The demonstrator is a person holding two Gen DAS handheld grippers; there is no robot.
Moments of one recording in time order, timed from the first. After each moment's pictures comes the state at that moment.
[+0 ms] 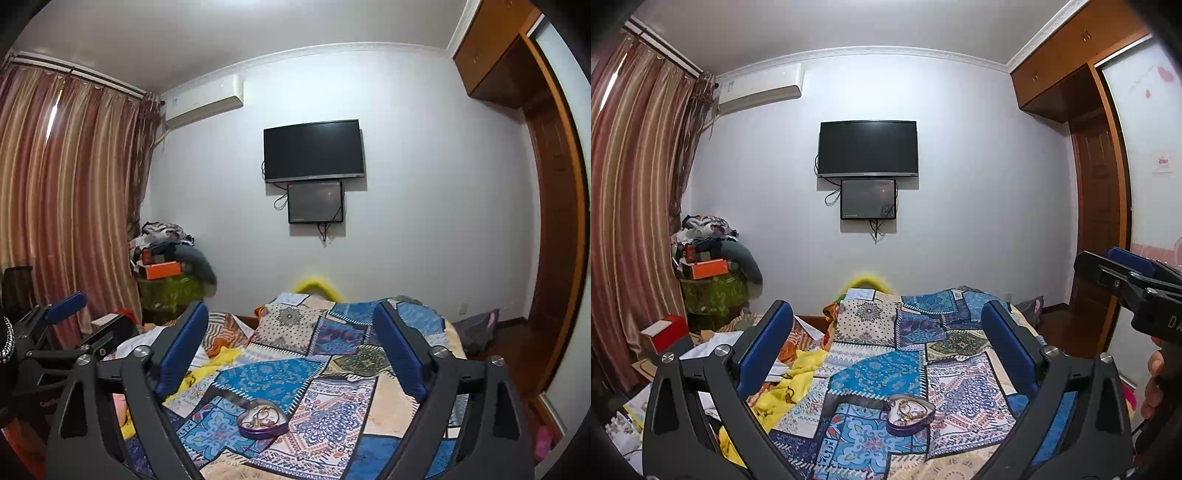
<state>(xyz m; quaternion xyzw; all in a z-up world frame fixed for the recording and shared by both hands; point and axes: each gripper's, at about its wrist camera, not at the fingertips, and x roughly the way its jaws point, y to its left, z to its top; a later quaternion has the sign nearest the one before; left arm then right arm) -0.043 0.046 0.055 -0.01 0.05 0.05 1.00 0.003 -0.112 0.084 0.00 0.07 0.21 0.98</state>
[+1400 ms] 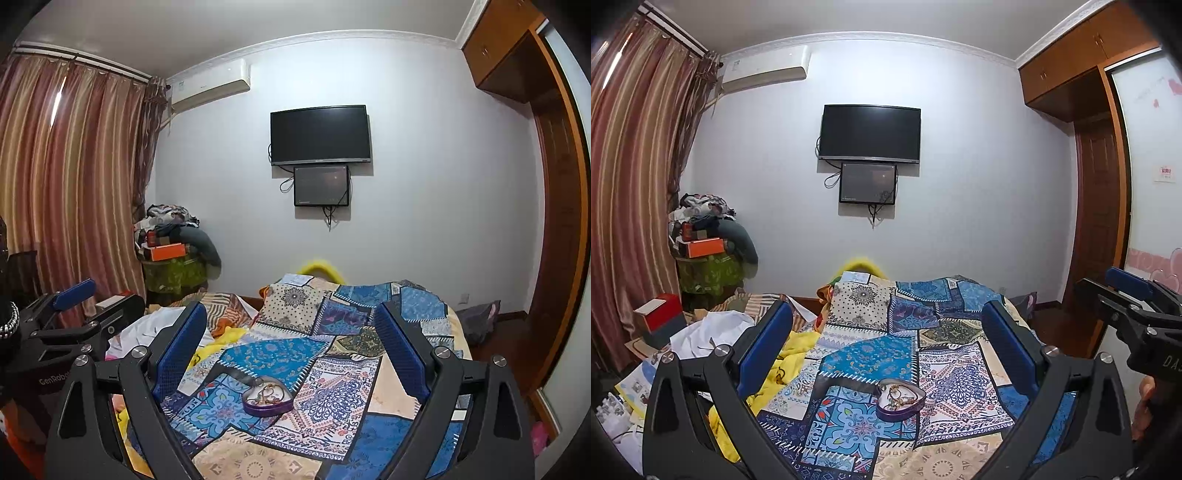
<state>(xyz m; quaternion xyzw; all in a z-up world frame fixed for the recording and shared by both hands) -0.043 0.050 0.044 -0.03 0.07 0.05 1.00 -0.010 -0.120 0.070 -0.01 0.10 0.22 0.97</state>
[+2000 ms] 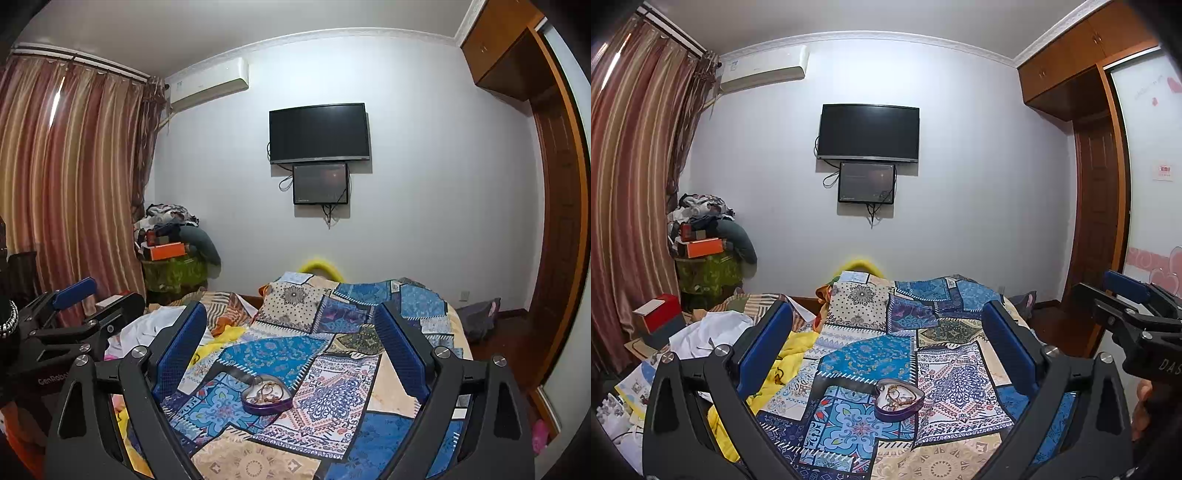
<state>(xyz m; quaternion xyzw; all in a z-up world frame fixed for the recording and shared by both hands) -0.043 0.049 0.046 -0.03 0.08 0.05 1.00 -0.008 -0.121 0.071 -0.01 0.11 0.22 0.97</state>
